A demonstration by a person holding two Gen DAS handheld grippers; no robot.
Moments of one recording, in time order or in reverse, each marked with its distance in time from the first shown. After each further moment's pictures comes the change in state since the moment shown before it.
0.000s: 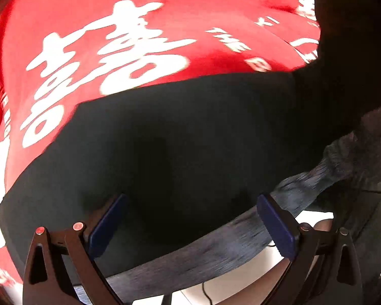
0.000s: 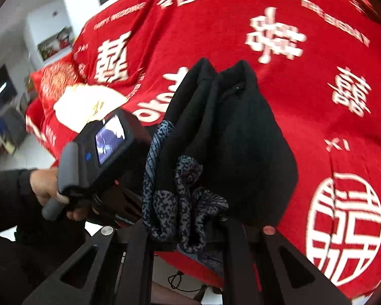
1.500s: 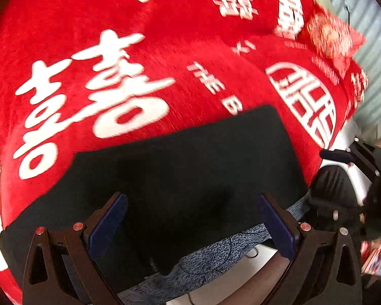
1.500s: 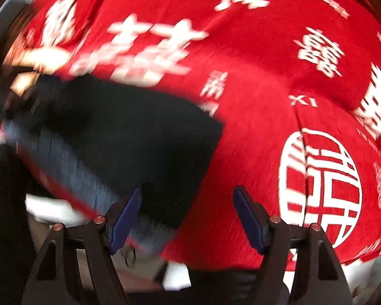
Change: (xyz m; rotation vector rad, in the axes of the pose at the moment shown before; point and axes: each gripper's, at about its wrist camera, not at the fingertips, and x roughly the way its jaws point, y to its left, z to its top) left arm -0.018 -0.014 0.033 0.069 -0.062 -0.121; right arm 0.040 -0.036 -0.078 0.004 0.267 -0.269
